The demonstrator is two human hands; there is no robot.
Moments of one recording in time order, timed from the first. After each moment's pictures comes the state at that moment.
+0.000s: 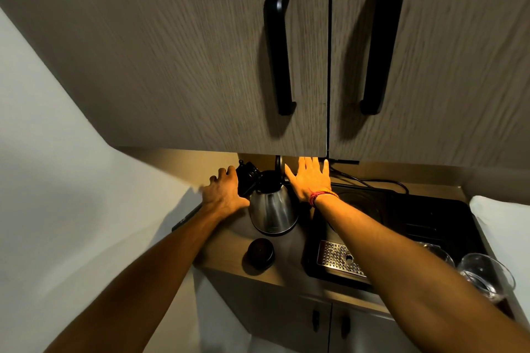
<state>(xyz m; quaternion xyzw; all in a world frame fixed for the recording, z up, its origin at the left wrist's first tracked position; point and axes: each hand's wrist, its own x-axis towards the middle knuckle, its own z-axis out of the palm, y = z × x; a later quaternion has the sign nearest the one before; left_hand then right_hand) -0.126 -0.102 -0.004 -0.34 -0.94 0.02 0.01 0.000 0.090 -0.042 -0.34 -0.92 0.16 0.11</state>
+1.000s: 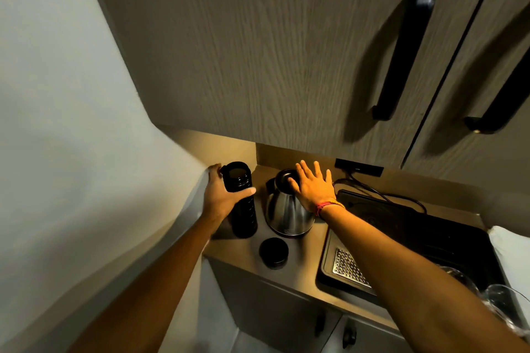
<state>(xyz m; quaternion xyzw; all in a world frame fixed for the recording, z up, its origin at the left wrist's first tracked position) -0.161 -0.165 -0.045 -0.20 -0.83 -0.52 -0.06 -0.038 0.058 -0.053 -0.25 -0.96 0.11 0.01</state>
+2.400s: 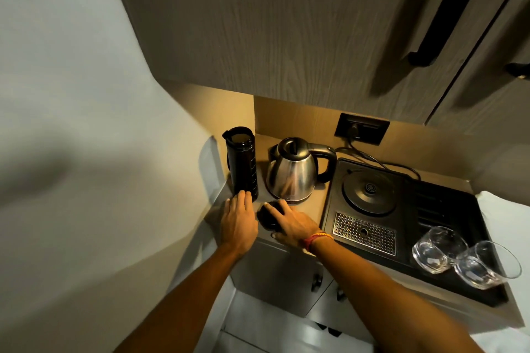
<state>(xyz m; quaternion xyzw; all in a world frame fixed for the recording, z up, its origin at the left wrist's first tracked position) -0.070 -0.199 -0.159 -0.34 -0.94 -0.09 0.01 0.028 -0.054 -0.149 -0.08 -0.99 0.08 -0.08</state>
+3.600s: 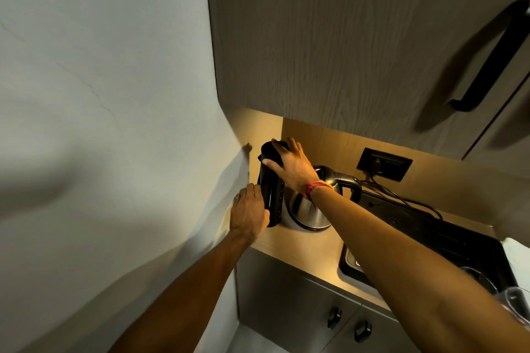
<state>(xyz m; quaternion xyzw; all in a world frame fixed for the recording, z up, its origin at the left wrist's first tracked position) -0.121 -0.221 -0.087 -0.33 -0.92 -0.19 0.06 -0.093 -0.072 0.013 -0.10 -0.97 0.15 0.17</state>
